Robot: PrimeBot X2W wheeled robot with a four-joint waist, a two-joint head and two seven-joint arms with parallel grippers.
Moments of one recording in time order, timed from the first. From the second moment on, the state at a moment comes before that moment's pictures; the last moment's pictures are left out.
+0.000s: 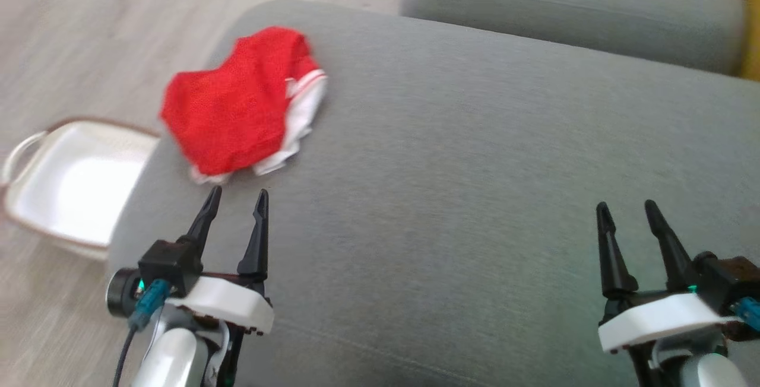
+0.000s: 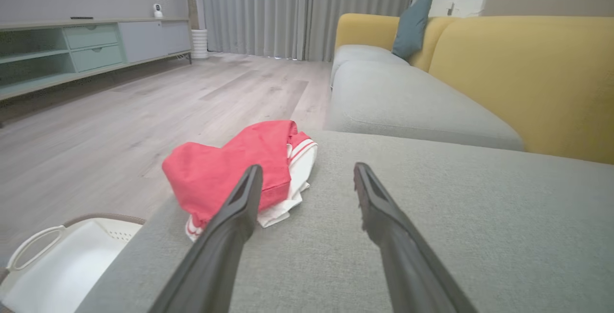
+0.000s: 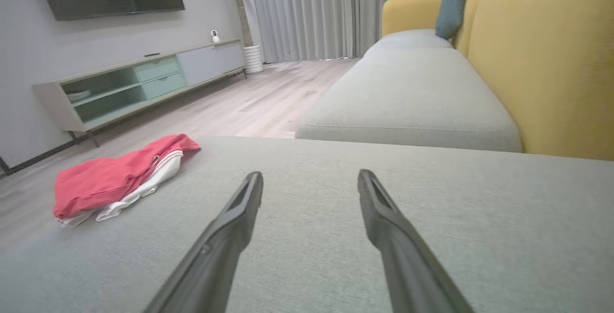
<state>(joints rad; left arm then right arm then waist) -0.10 0.15 -0.29 0.20 -0.24 0.05 -0.24 0.09 -0.04 -0.03 -0.02 0.18 0.13 -0.02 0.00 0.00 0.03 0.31</state>
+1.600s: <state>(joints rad) -0.78 0.07 -0.15 0.83 -0.38 -0.12 -0.21 -0.14 -0.05 0.07 -0.21 0.00 0.13 0.17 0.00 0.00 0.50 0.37</state>
